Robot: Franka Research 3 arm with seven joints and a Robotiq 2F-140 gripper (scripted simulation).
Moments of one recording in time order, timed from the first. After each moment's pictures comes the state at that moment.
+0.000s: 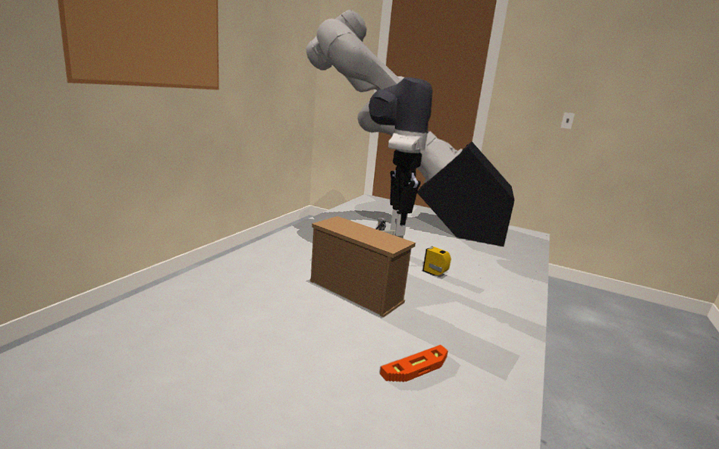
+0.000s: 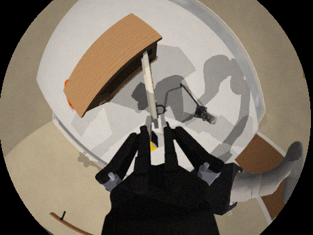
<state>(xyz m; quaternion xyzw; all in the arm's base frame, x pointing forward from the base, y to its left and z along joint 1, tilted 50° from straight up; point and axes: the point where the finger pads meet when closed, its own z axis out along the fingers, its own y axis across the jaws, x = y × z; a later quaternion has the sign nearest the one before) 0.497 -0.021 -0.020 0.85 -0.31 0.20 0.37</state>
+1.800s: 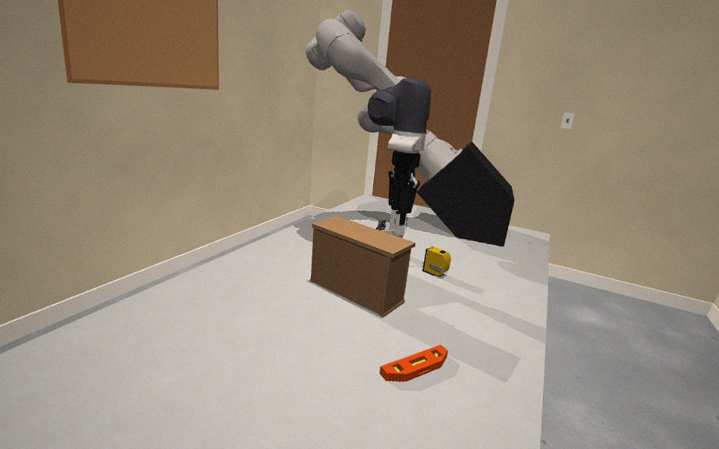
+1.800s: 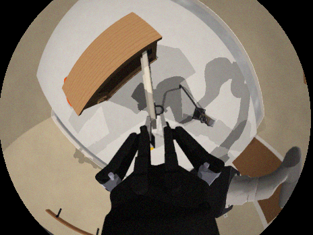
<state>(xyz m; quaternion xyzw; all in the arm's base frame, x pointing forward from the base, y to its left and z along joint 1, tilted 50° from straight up) 0.493 -0.027 -0.018 0.86 -0.29 0.20 0.38</state>
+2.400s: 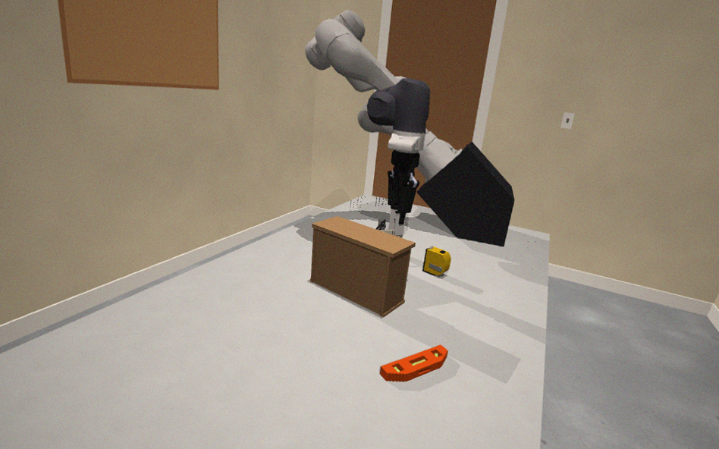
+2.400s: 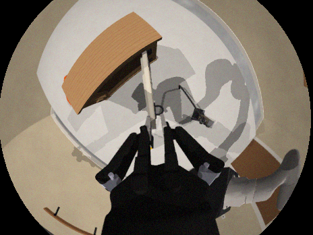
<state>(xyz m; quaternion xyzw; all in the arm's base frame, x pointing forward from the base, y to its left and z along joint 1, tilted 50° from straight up) 0.490 -0.029 -0.016 0.86 -0.28 0.19 0.38</state>
